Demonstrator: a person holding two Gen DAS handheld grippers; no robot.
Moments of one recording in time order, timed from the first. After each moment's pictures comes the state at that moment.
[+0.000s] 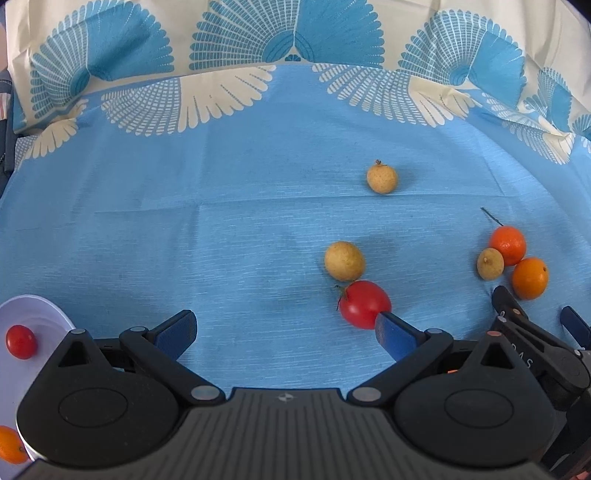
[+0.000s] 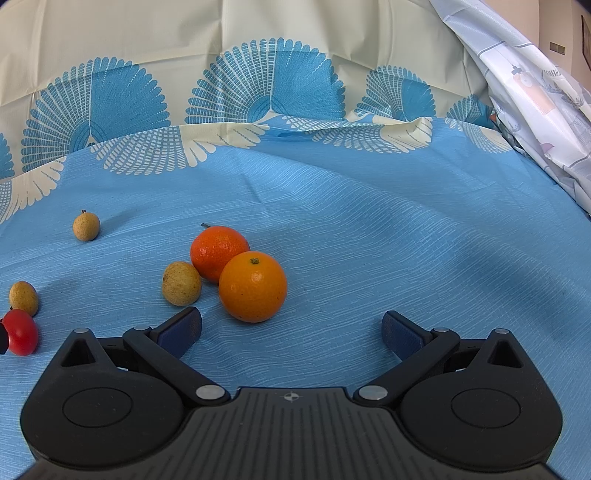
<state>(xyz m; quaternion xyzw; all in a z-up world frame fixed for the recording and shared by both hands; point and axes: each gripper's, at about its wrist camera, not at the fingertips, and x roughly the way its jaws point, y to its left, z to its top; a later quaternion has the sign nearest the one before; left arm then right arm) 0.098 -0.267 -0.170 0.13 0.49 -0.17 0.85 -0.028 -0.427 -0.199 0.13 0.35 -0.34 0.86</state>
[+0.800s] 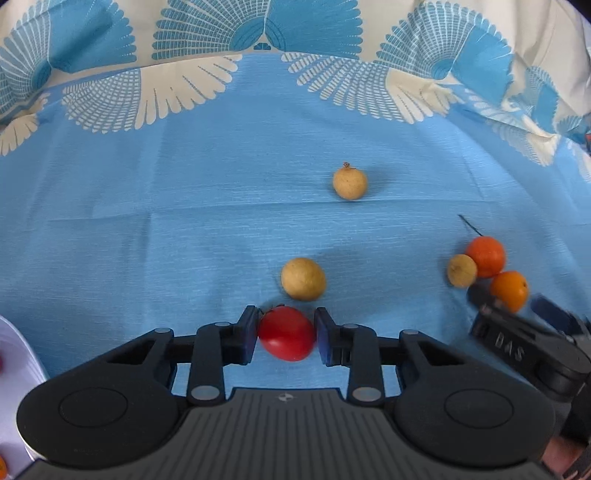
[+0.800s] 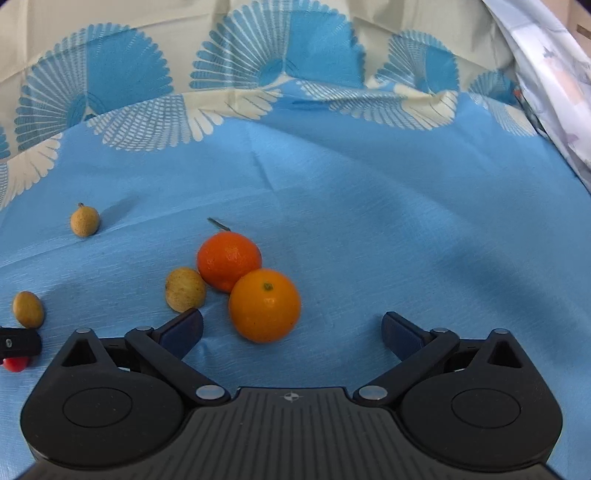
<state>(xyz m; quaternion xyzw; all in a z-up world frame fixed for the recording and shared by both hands) 0.114 -0.285 -0.175 0.10 0.51 -0.22 0.83 0.004 -0.449 -0.185 0.15 0.43 -0.30 0.84</state>
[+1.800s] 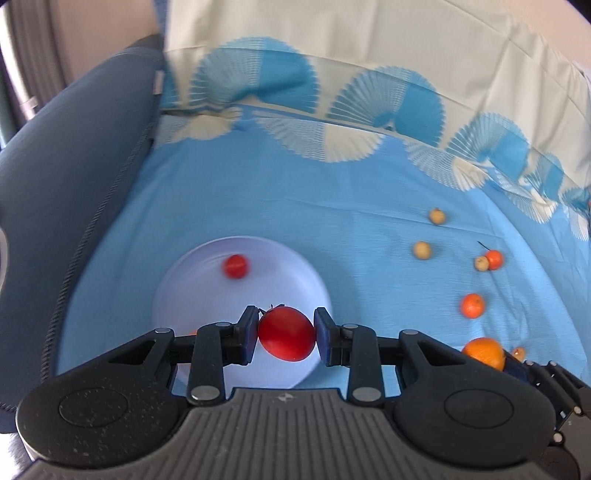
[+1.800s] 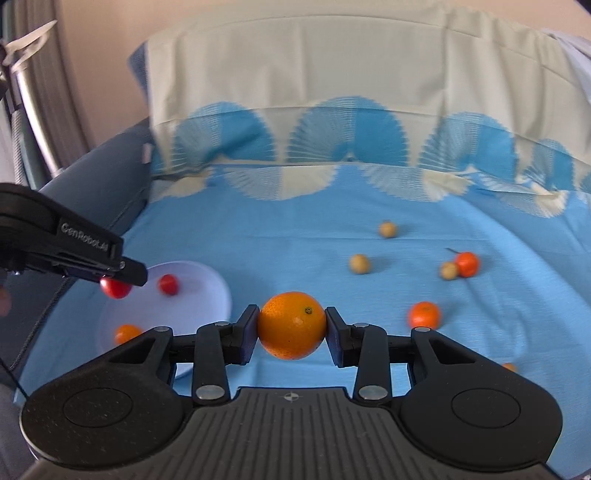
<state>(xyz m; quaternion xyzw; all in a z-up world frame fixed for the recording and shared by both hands) 0.016 -0.039 -0.023 0.04 0.47 -0.13 0.87 -0.076 -0.213 -0.012 0.12 0.38 -0.07 0.92</state>
